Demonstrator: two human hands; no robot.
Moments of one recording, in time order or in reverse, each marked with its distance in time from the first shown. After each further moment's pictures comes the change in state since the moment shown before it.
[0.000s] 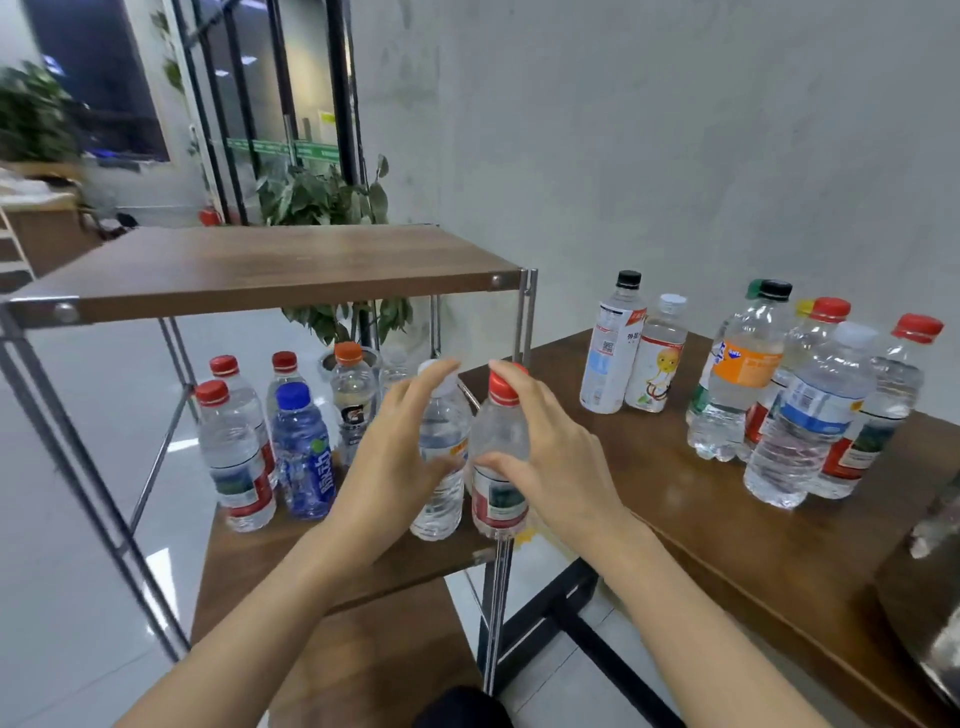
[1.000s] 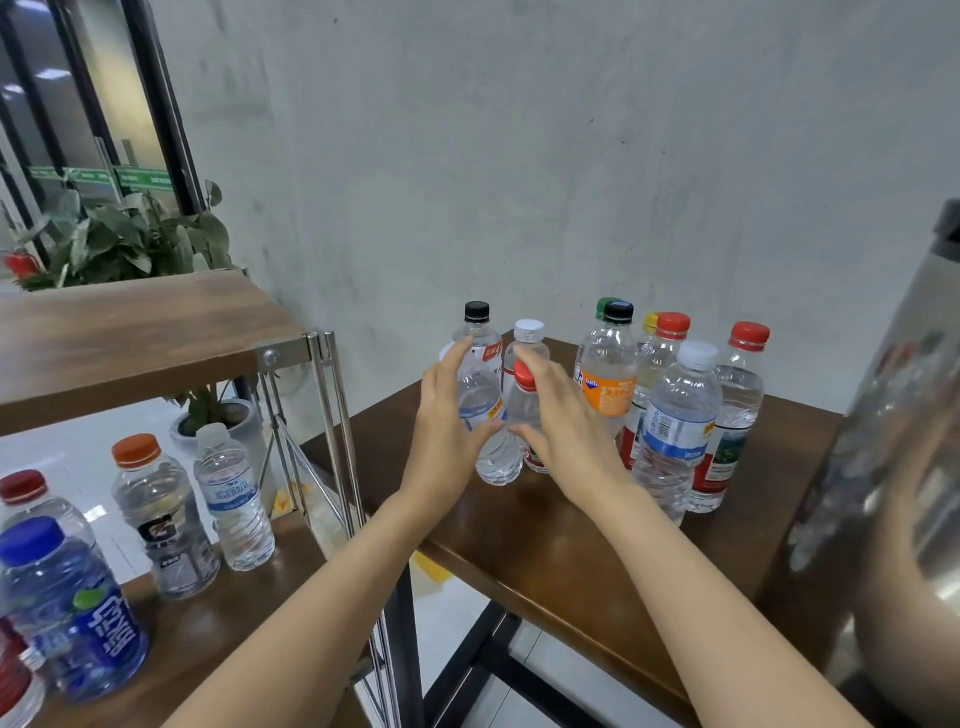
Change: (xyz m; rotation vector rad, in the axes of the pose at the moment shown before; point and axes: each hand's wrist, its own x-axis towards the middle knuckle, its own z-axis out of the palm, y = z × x) left_hand 0.150 0.045 0.197 -0.384 0.025 0.109; right_hand 0.036 0.180 -0.080 -0.350 0.164 0.126
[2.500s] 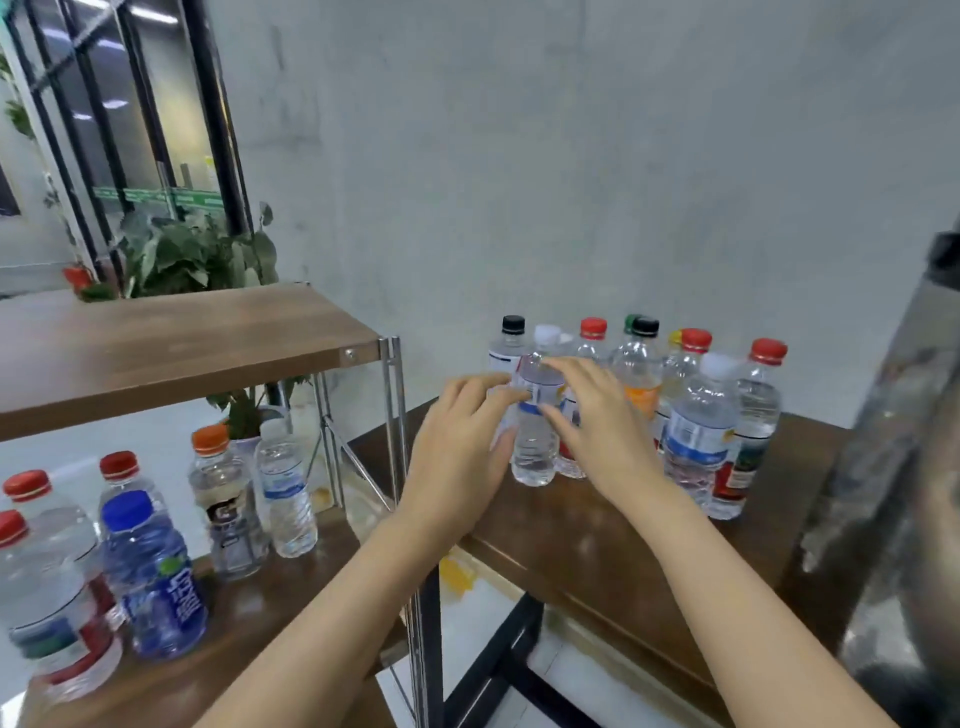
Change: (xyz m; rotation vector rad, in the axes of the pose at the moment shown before) left_hand -0.038 0.063 -0.063 0.497 -0.016 0.325; right_hand -0.001 -0.041 -0.035 -0.003 0.013 0.089
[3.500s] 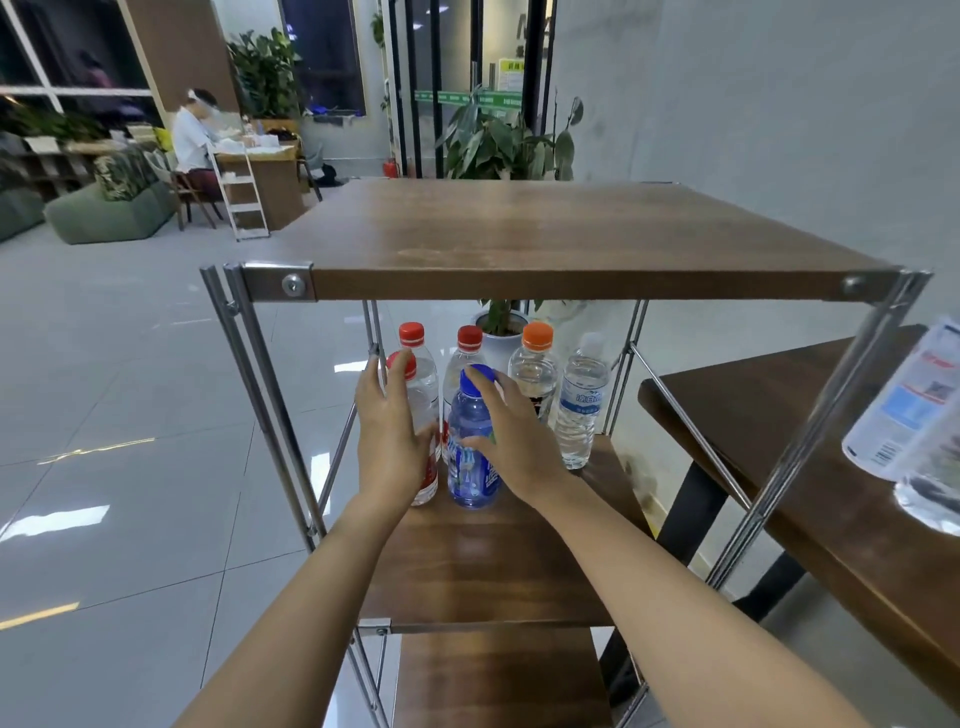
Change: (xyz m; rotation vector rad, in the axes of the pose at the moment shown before) left_hand -0.206 -0.233 -0.177 0.365 0.226 -0.891; right_hand -0.023 -0.276 0.302 0.474 -0.543 -0.352
